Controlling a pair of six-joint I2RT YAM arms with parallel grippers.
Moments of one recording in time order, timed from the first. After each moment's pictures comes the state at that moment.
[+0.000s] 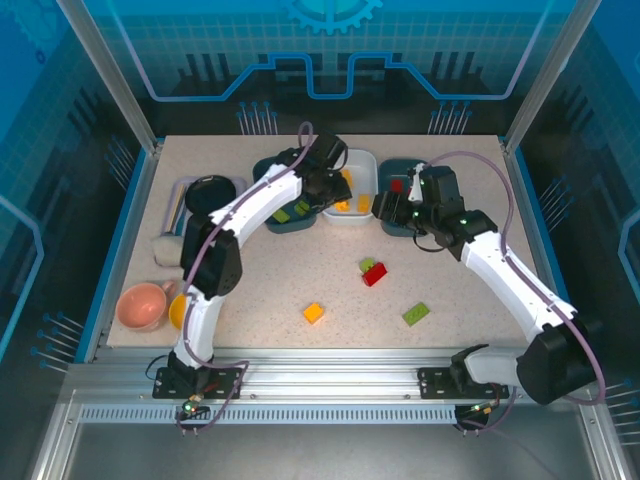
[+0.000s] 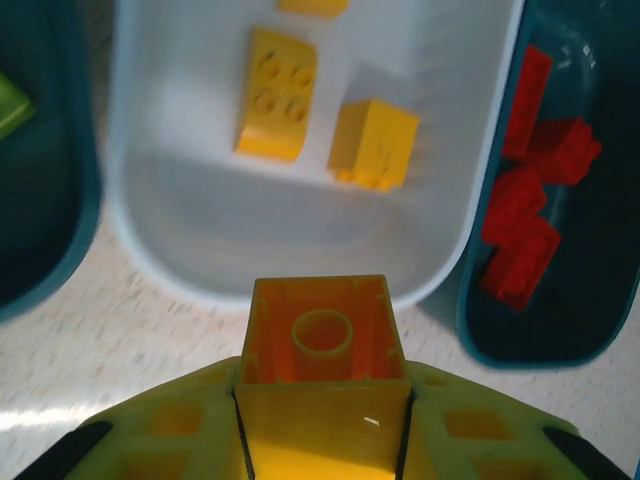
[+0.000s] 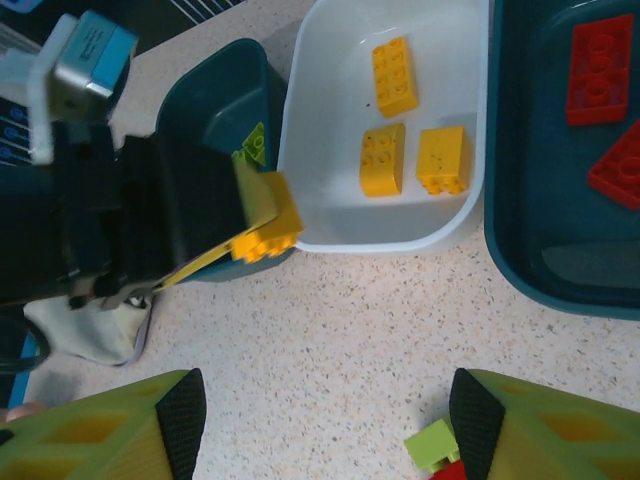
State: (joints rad) left arm -0.55 2.18 2.06 -0.93 0.11 -0.88; right arm 0.35 1.28 1.08 -0.48 -0.20 0.59
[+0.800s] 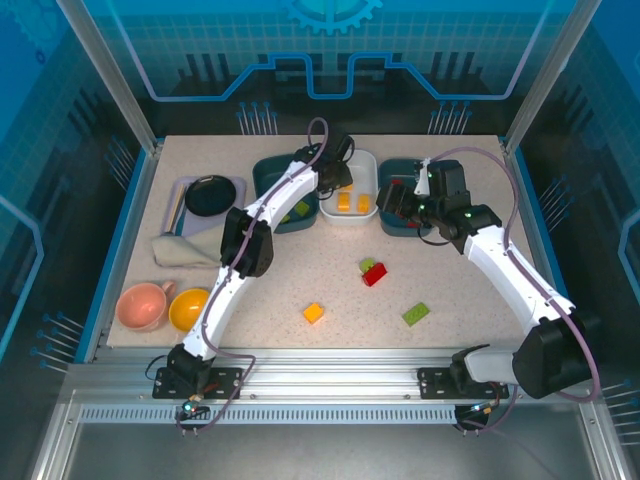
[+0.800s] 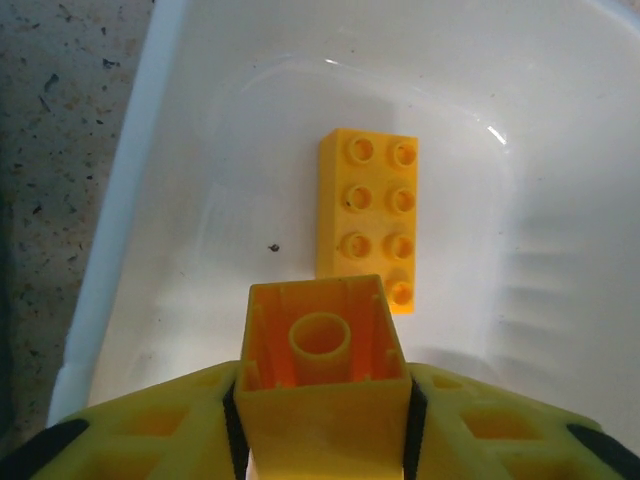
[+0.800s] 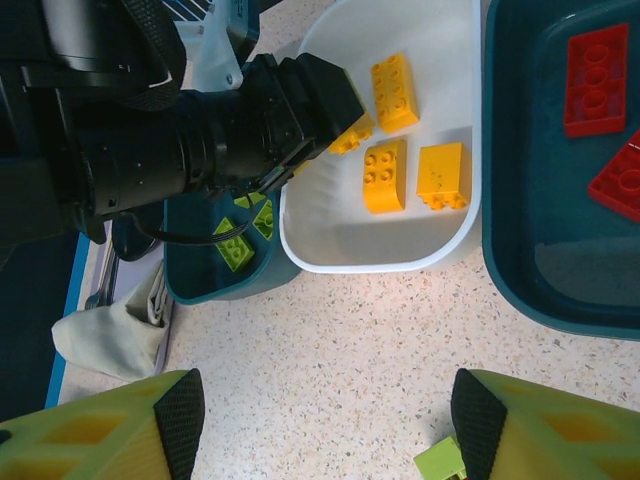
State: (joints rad) left arm -0.49 2.63 2.55 -0.91 -0.08 -0.82; right arm 0.29 1.30 1.11 -0.48 -0.26 0.61
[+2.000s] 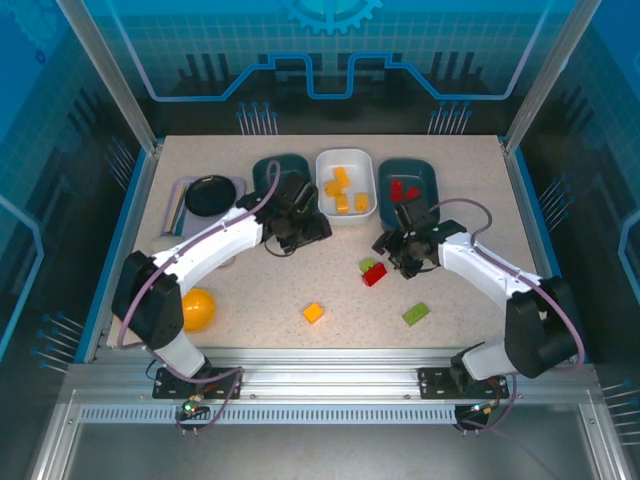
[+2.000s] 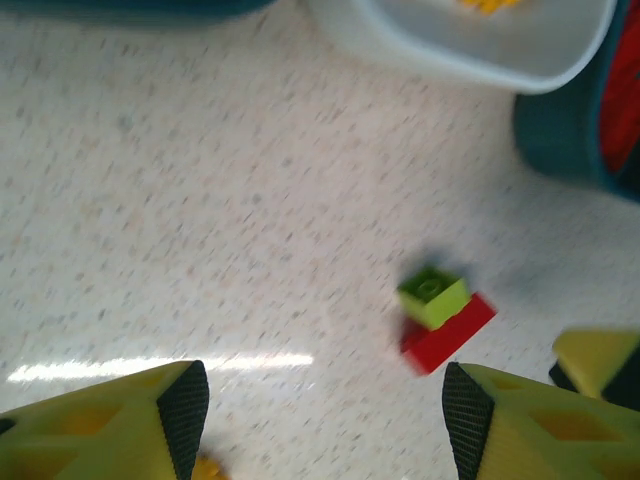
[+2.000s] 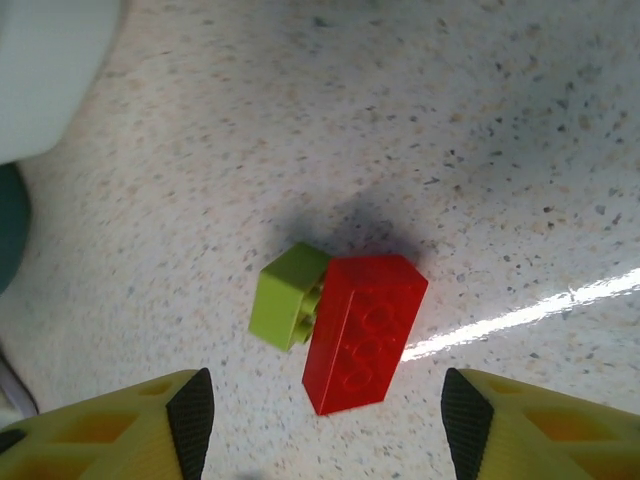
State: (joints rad) left arm -0.60 1.61 1.29 -0.76 0.10 -0.93; right arm 0.41 1.44 0.92 -0.63 -0.14 1.16
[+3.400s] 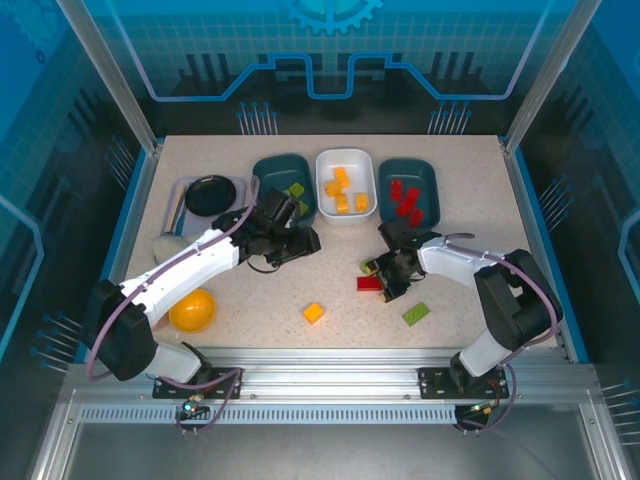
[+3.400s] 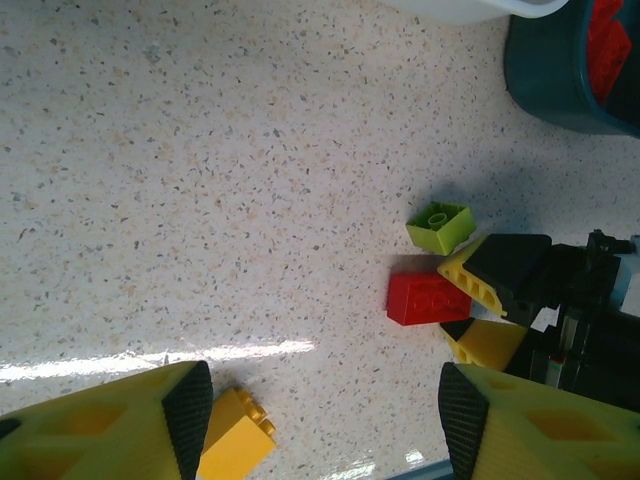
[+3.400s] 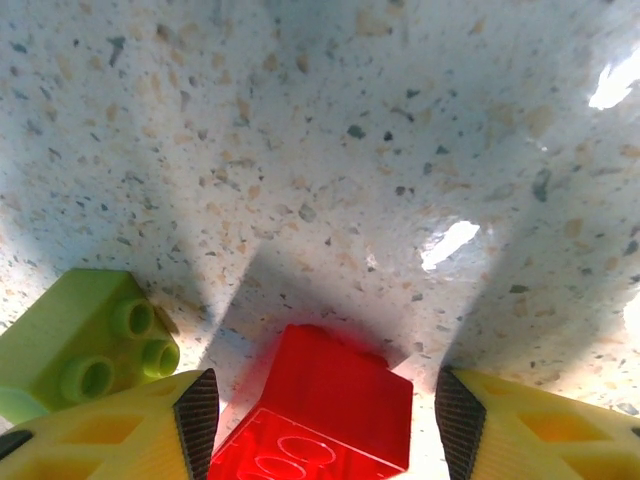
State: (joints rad) left arm -0.60 1.42 1.14 -0.73 0.14 -0.90; right arm 0.48 1.60 0.84 -0.56 -0.24 1.61
